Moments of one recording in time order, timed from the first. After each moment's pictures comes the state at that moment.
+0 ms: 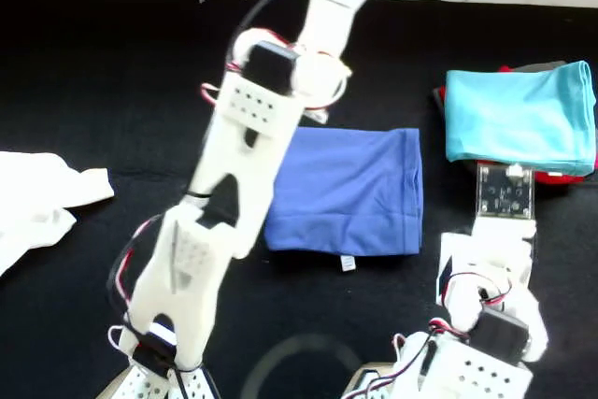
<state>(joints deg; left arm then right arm) 21.2 39.4 -76.5 101.1 0.2 16.2 -77.9 58.1 71.3 18.5</state>
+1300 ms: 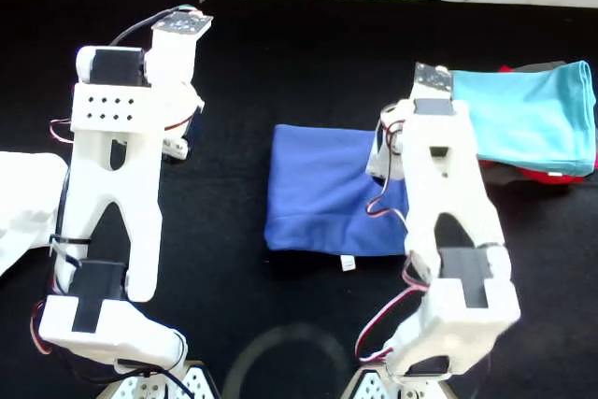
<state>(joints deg) -3.3 1.9 -15.1 98.7 -9.5 -6.2 12.6 7.3 71.9 -15.5</state>
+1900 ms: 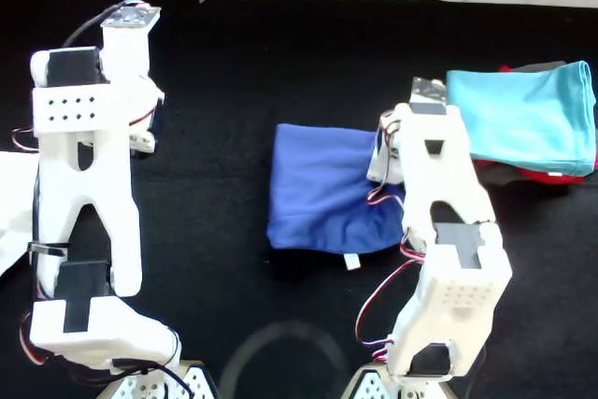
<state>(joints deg) -12.1 1.9 -14.8 96.8 -9.5 -4.4 23.1 2.8 69.1 -15.1</state>
